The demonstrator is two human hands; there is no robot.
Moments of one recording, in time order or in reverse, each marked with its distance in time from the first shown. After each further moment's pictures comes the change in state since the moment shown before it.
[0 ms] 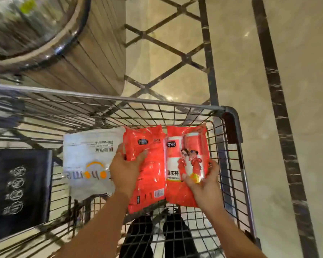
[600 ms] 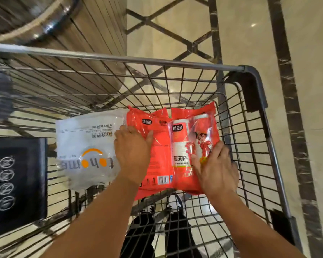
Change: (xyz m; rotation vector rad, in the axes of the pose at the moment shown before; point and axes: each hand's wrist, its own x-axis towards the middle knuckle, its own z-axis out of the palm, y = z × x) left_hand 0.044 0.021 0.032 0.909 0.048 0.295; right_hand 0.037 -0.041 0.013 -0.946 0.125 -0.081
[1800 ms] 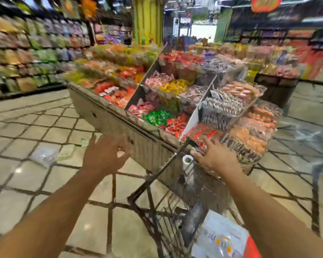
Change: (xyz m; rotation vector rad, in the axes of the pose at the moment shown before) left_hand -0.391 -0.518 -0.479 0.012 0.634 -0.359; right_hand -0.469 -0.376 -0.323 -0.271 0.385 -1.036
